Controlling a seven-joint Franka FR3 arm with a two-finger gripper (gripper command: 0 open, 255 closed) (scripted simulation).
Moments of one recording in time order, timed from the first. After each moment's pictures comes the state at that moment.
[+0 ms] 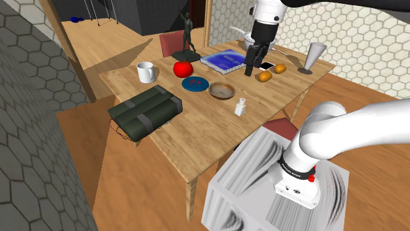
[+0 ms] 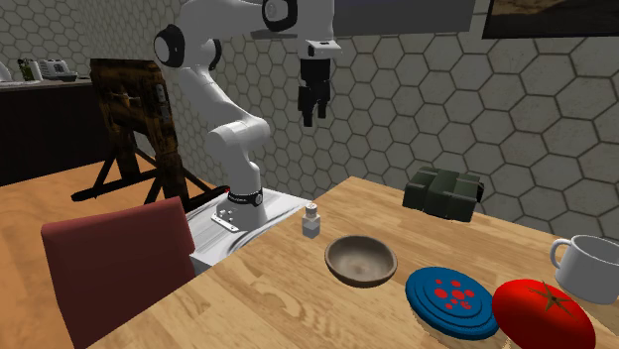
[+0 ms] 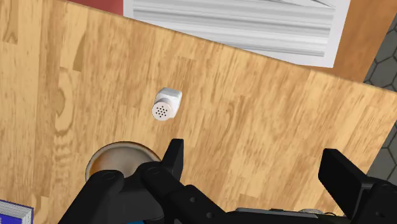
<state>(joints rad) -0.02 -0.83 -0.03 -2.40 0.01 1.56 -0.10</state>
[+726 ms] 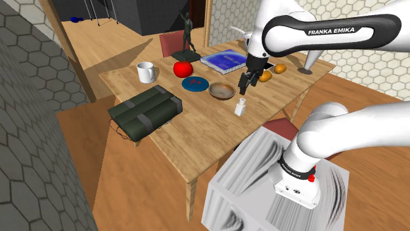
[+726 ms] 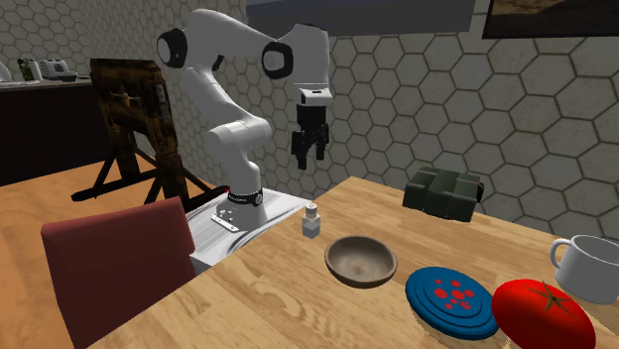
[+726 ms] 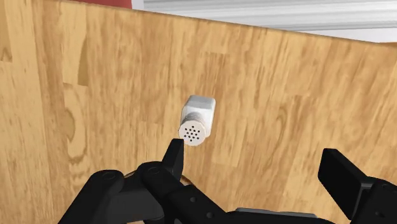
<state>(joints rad) -0.11 -0.85 -0.03 -2.70 -0.07 1.89 -0.04</state>
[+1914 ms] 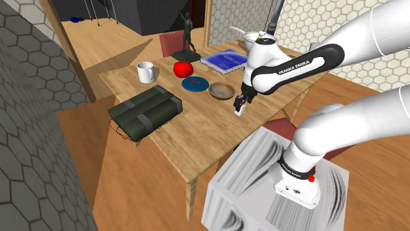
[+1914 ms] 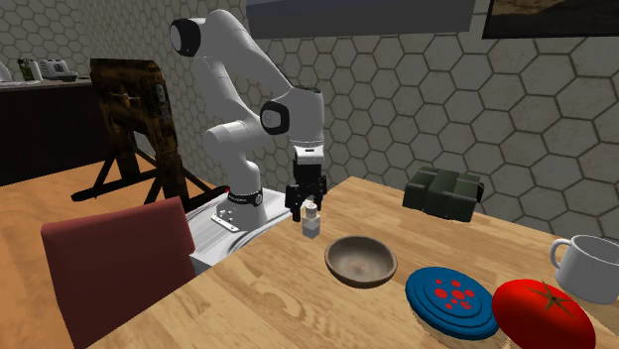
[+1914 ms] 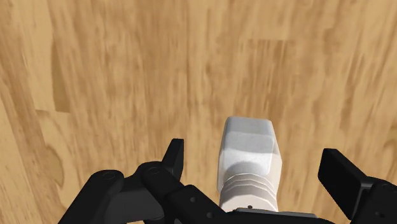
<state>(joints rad) -0.23 -0.61 -0.05 -2.94 -0.20 2.41 0.04</state>
